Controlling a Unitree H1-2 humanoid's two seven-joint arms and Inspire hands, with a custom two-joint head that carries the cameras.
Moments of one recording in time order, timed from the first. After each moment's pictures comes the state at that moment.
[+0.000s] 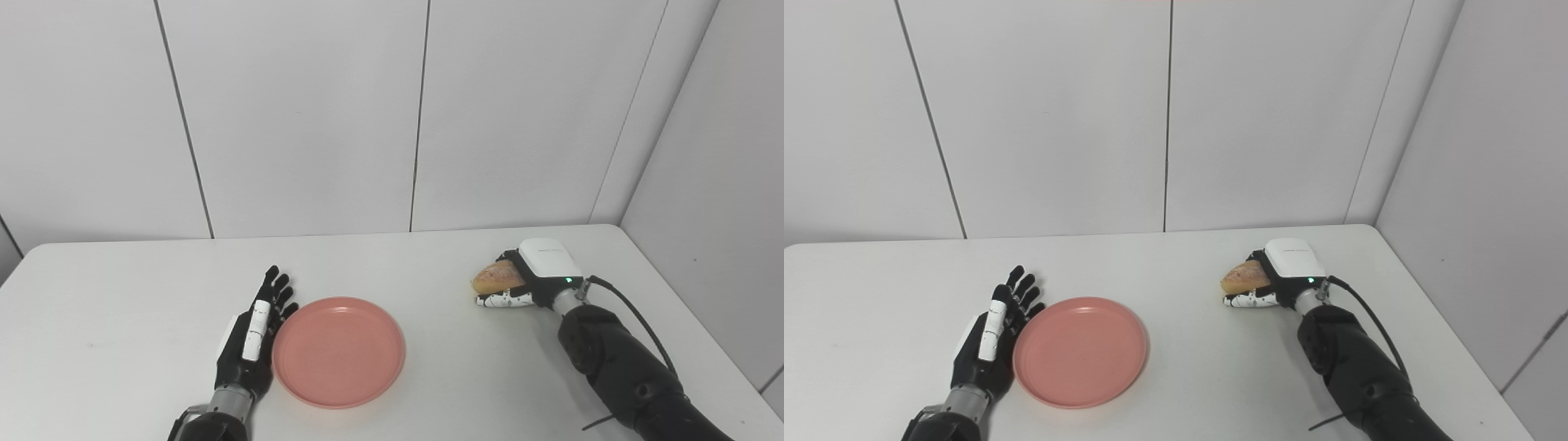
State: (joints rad) left arm -0.43 0.01 0.06 0.42 -0.22 -0.05 -0.20; right arm -0.72 -0.45 0.32 0.76 -0.81 0.02 -0.19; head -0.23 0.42
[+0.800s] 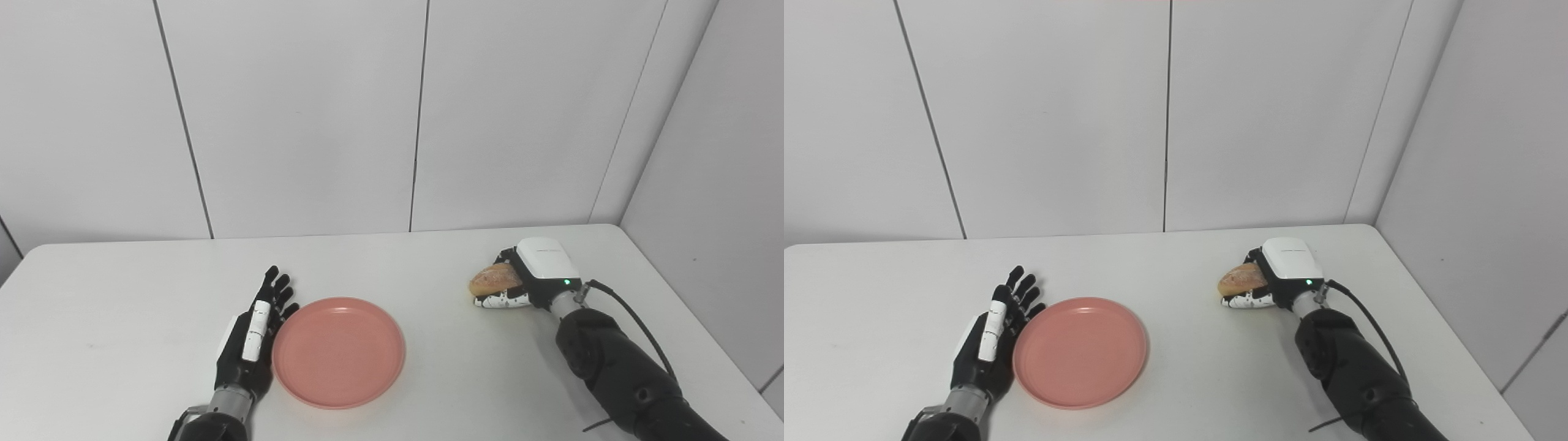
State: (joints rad) left arm -0.43 0.01 0.06 0.42 -0.22 -0.05 -0.20; right arm -0.71 -0.46 0.34 0.72 -0.76 -0.01 -0.23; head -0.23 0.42
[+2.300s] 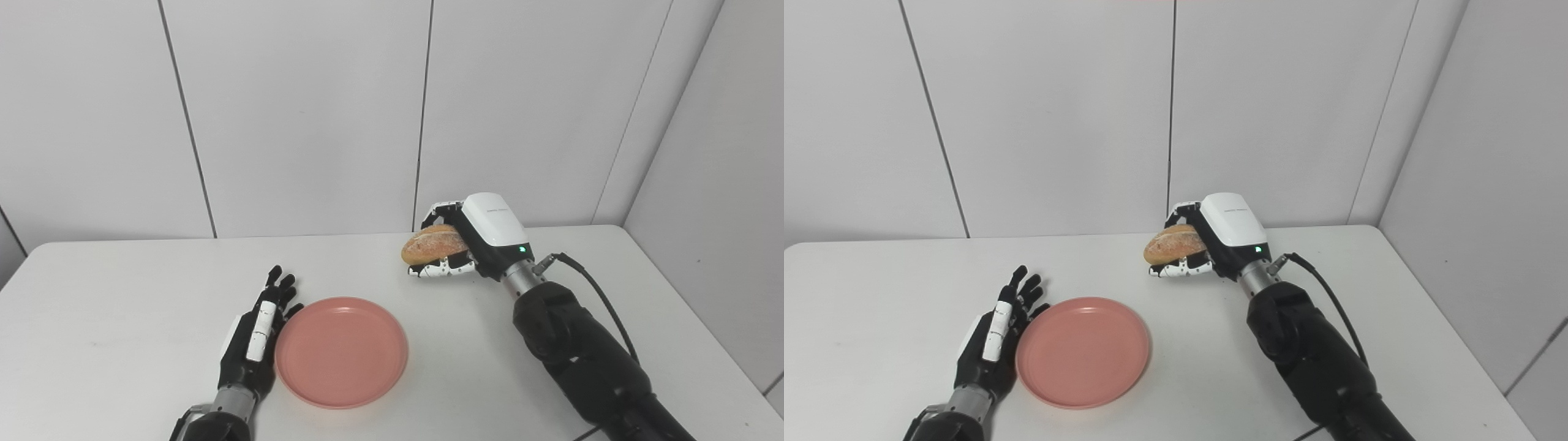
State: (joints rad) left arm -0.43 0.00 0.05 0.42 -0.20 -0.05 -0.18; right arm -0.69 -0.36 0.31 0.29 -0.71 -0.06 -0.12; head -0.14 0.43
